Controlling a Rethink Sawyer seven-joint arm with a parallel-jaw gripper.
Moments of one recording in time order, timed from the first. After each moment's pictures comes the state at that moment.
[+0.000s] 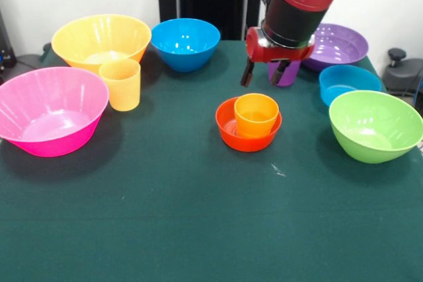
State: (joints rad) arm -0.25 -0.59 0.33 1.57 -0.59 0.91 1.89
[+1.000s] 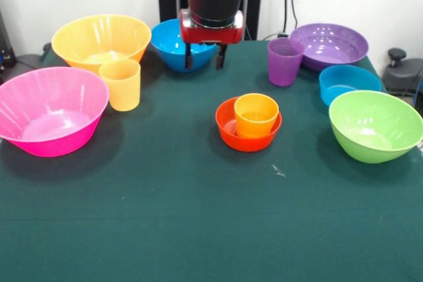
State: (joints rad) arm -0.52 -0.66 0.37 1.78 -0.60 0.74 1.89
